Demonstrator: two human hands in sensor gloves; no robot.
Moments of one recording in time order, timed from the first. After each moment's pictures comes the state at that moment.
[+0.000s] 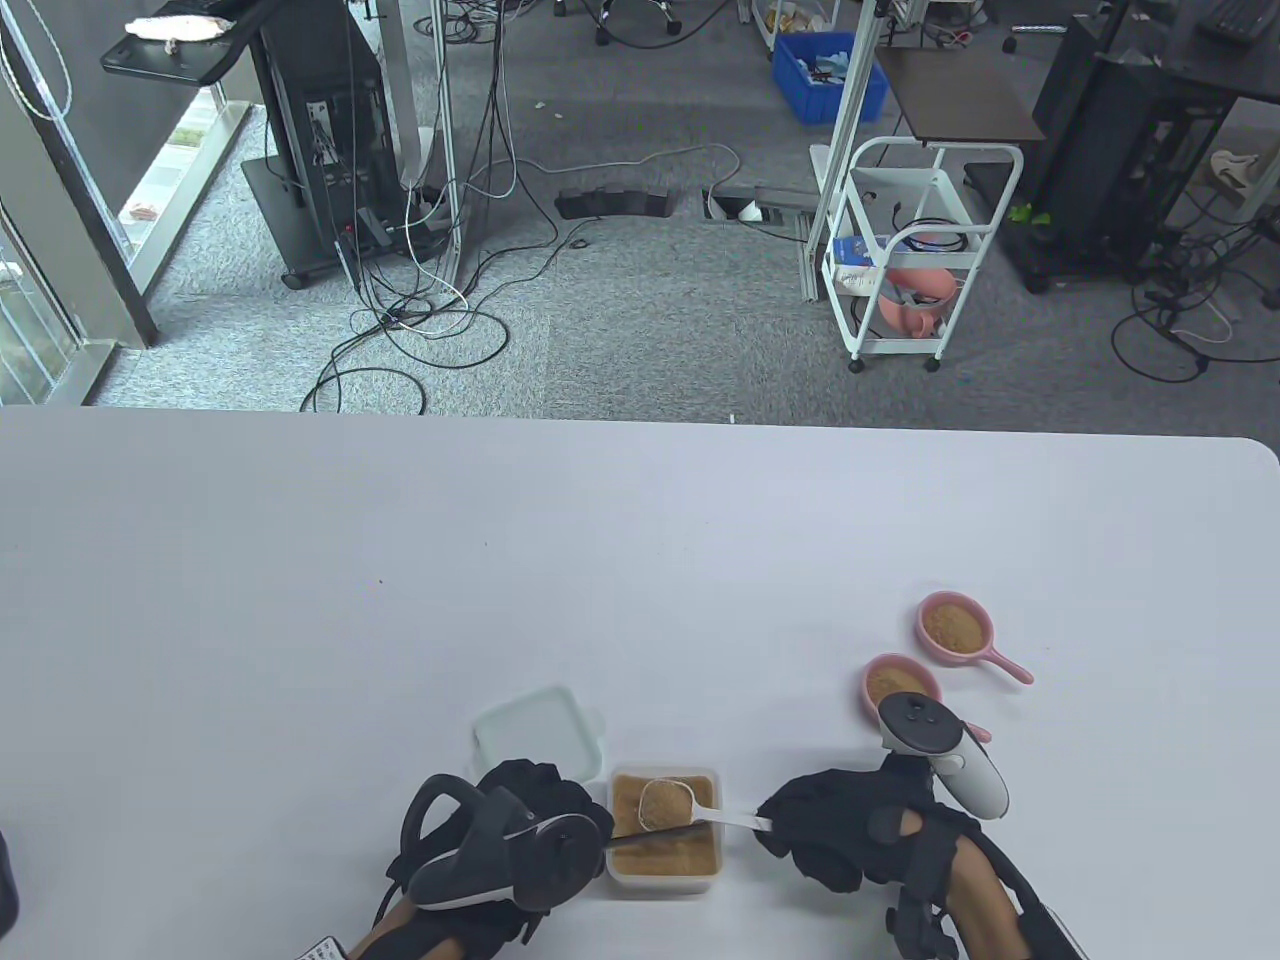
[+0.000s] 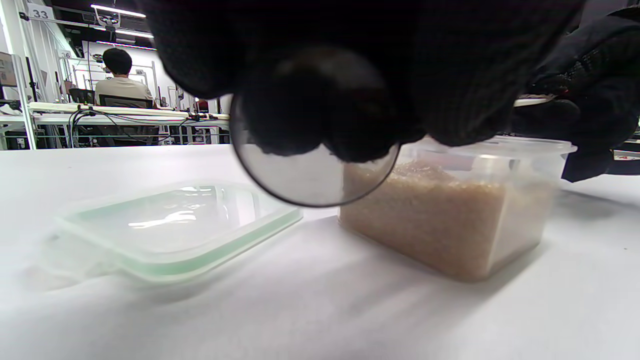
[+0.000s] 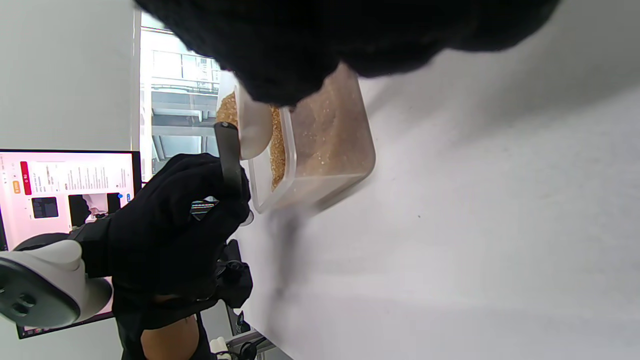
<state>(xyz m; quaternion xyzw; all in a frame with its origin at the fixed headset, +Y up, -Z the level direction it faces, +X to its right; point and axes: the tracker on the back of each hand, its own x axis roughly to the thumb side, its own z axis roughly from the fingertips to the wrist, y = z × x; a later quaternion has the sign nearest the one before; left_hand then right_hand) -0.101 -0.688 -0.232 -0.03 -0.28 0.01 0.96 0.215 -0.755 -0.306 0.17 0.43 0.70 0.53</state>
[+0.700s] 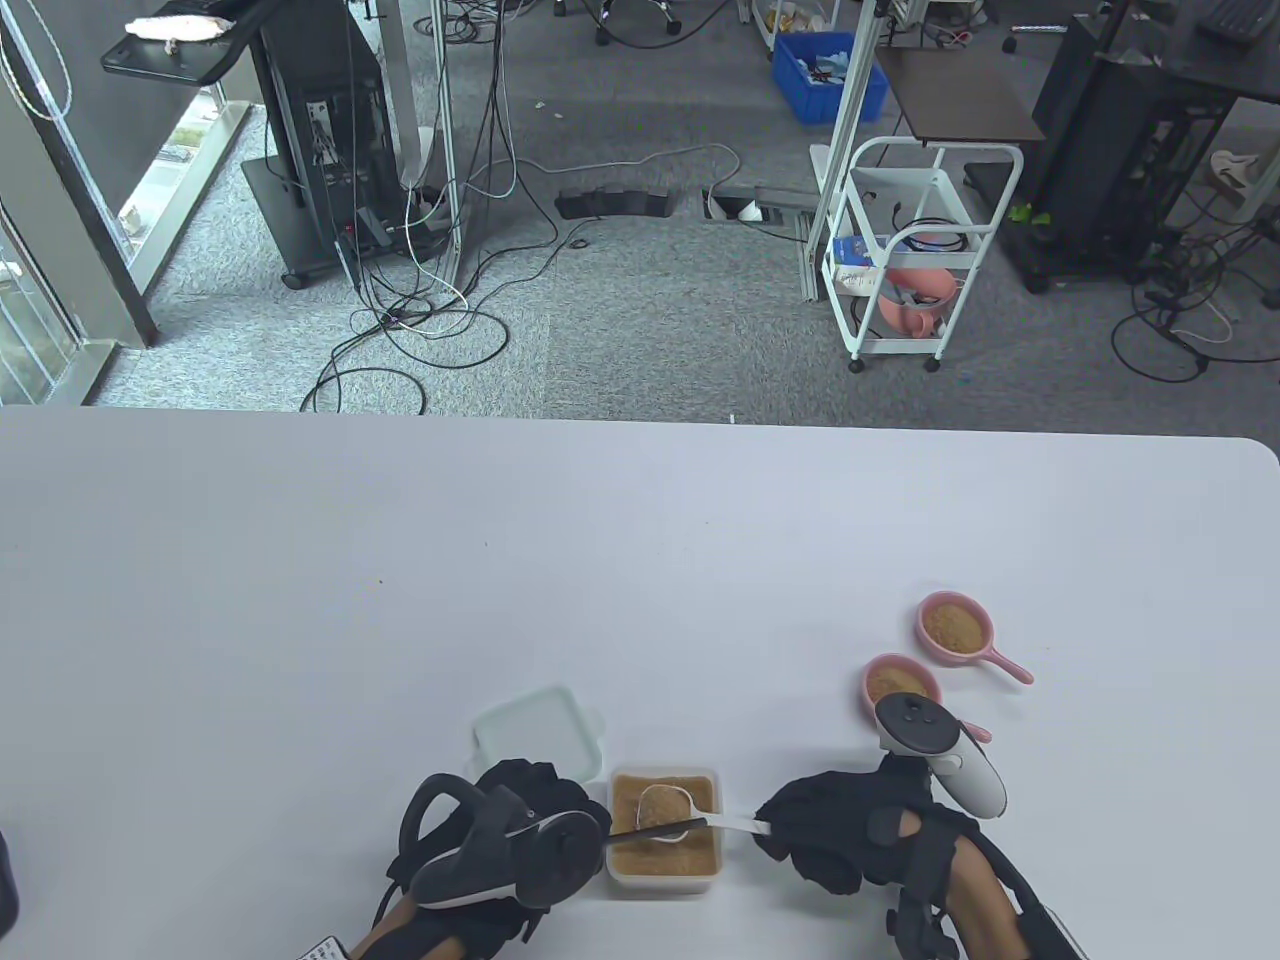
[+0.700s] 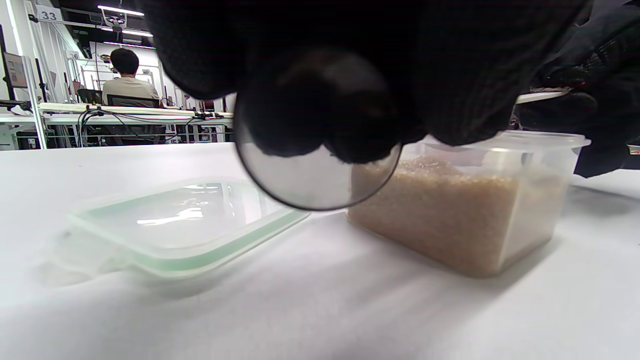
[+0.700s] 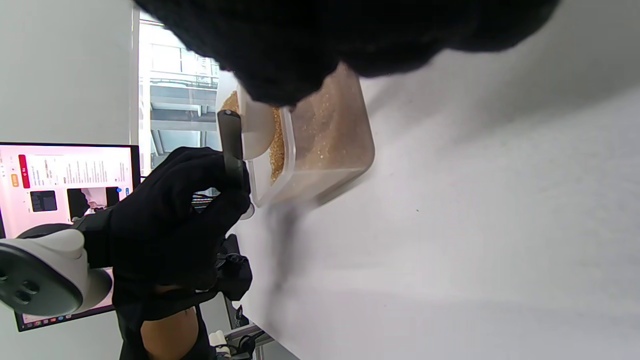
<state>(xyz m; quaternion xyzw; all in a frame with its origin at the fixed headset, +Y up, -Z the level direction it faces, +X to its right) -0.101 -0.688 -0.233 -0.03 -0.27 0.00 0.96 0.213 -0.756 -0.306 0.18 0.44 0.70 0.53</state>
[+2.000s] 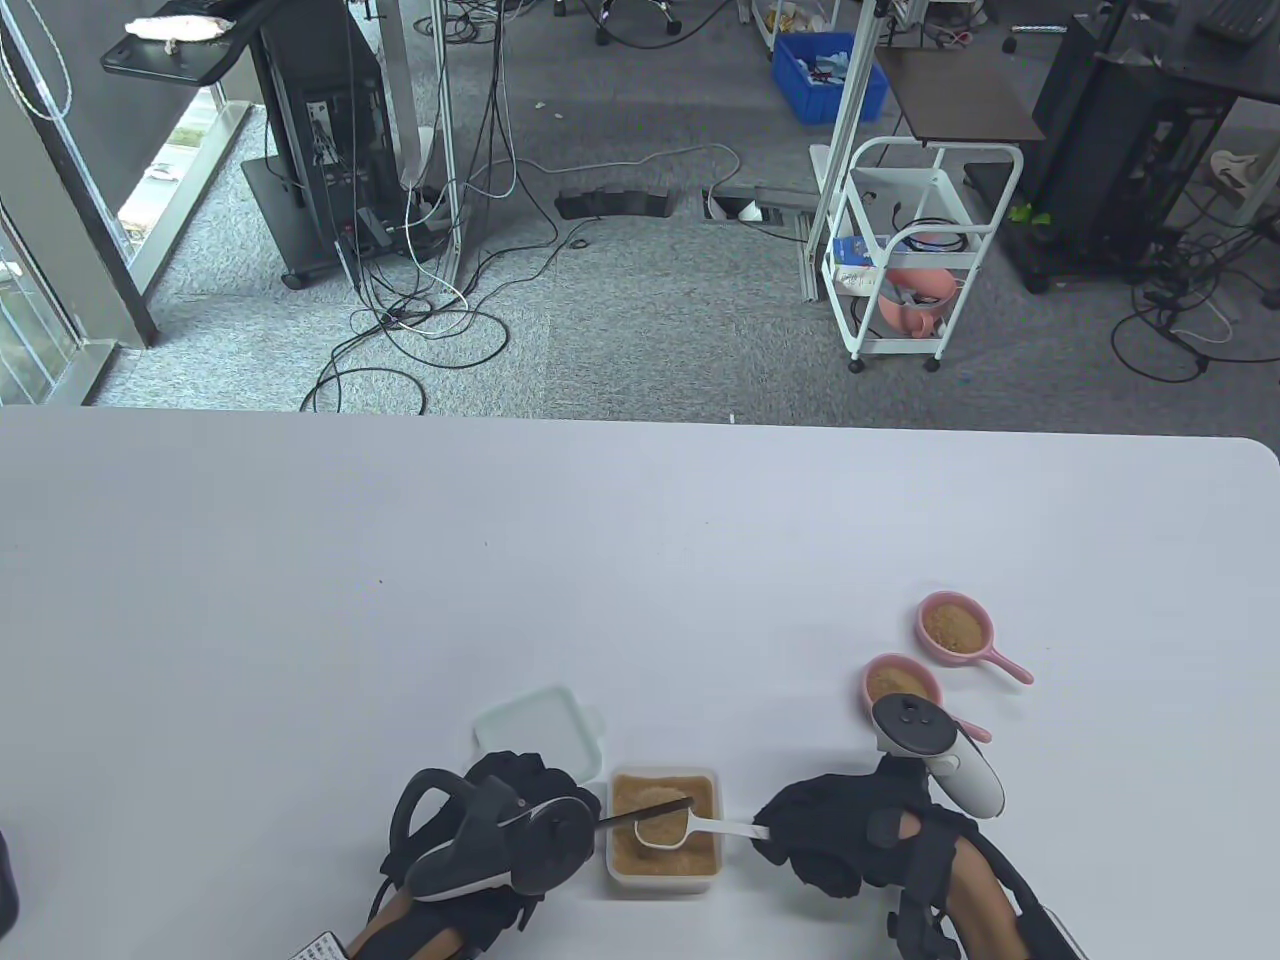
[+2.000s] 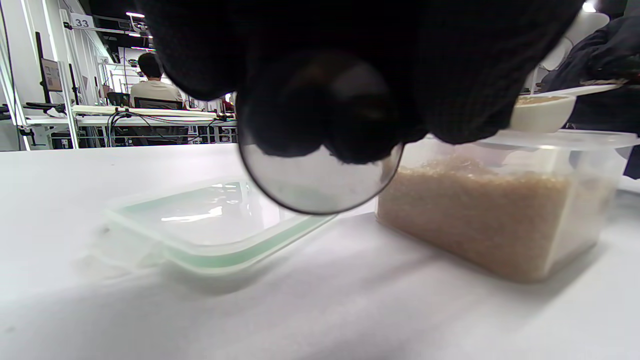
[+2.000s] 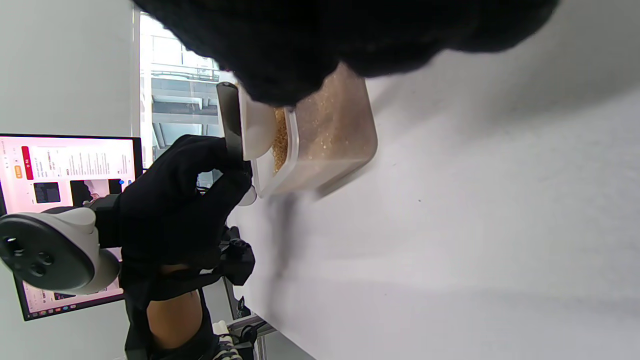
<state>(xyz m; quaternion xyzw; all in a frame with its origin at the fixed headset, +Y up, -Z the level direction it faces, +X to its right) -0.108 -0.688 -0.239 -0.03 -0.24 0.00 0.97 0.211 -0.756 -0.305 0.19 0.45 0.70 0.53</state>
